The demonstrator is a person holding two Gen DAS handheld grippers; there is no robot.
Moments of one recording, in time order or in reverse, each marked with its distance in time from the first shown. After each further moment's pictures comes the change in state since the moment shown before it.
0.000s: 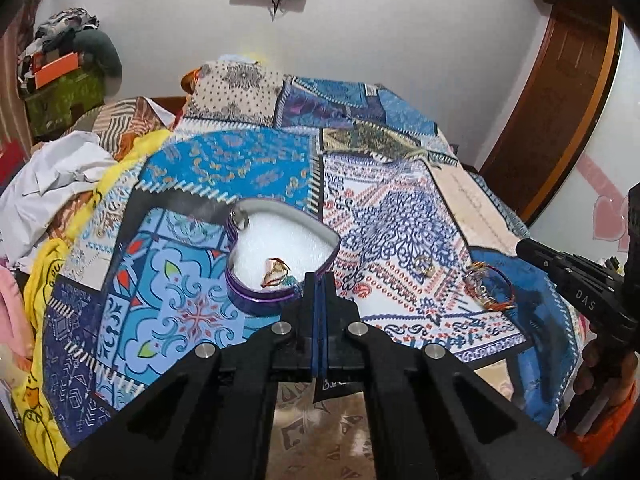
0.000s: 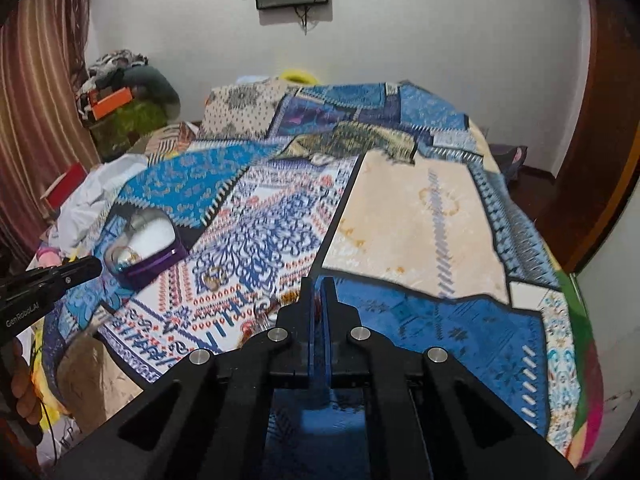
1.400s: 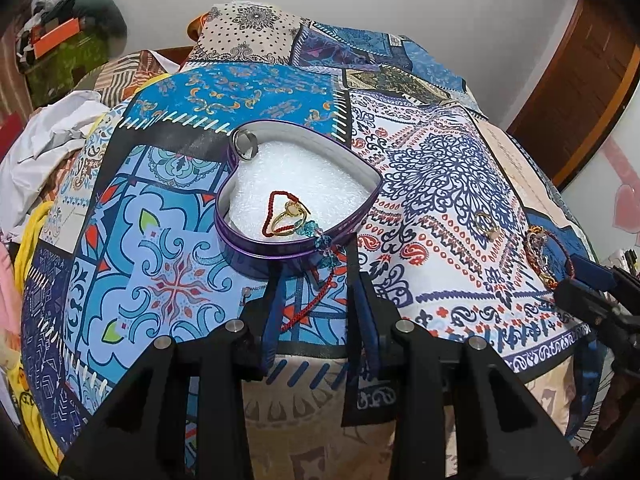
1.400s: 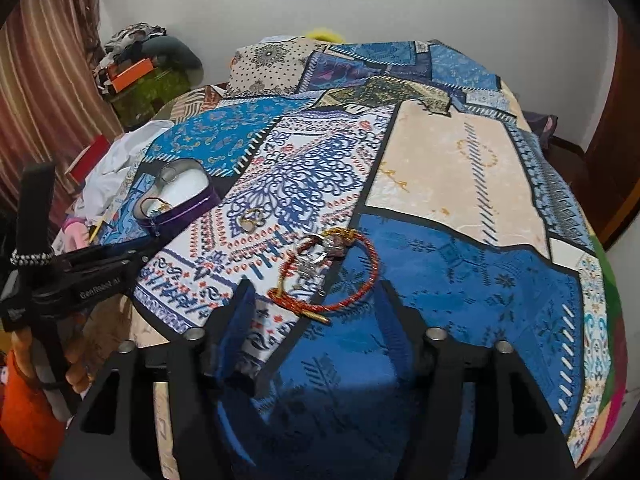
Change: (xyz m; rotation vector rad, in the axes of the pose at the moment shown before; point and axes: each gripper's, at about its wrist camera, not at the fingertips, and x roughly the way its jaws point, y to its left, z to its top) left arm 0.068 0.013 -0.019 -0.033 0.174 0.052; right arm 0.018 0.015 -0.020 -0.007 0.175 0.133
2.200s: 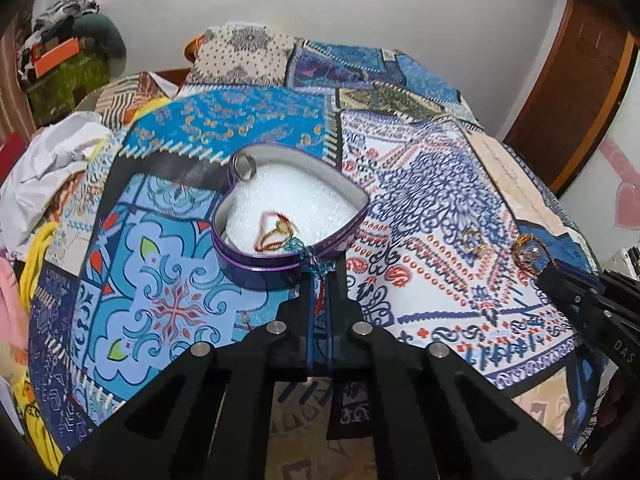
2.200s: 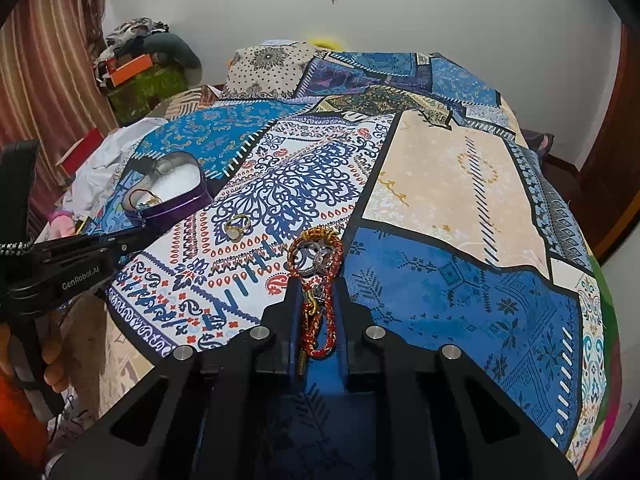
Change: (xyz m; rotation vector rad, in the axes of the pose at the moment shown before) left arm -0.012 -0.012 0.004 0.039 -0.075 0.012; right arm 0.002 -0.002 -0.002 -0.042 -0.045 -0.055
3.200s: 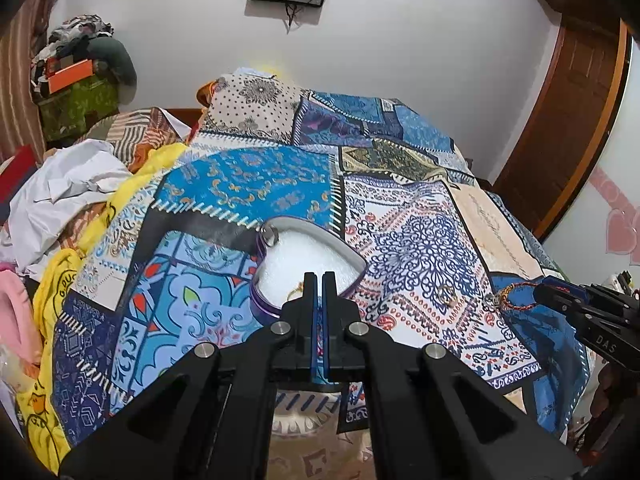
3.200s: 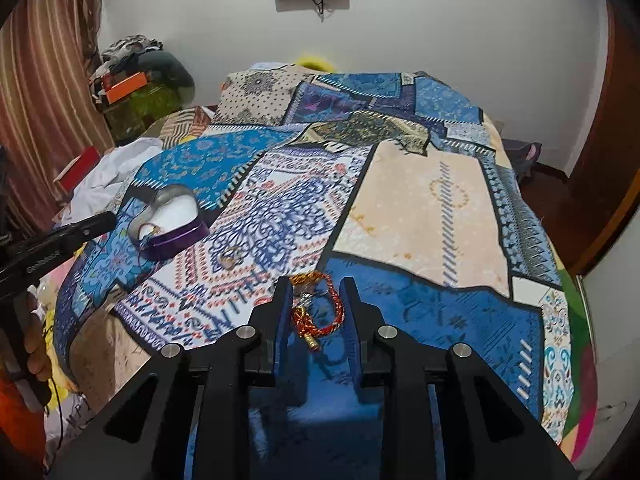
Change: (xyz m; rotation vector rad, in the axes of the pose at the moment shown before) left arm -0.052 0.013 0.022 -0.028 -0.145 -0.009; right arm -0.021 -0.013 0.016 0.022 -0.054 -0.035
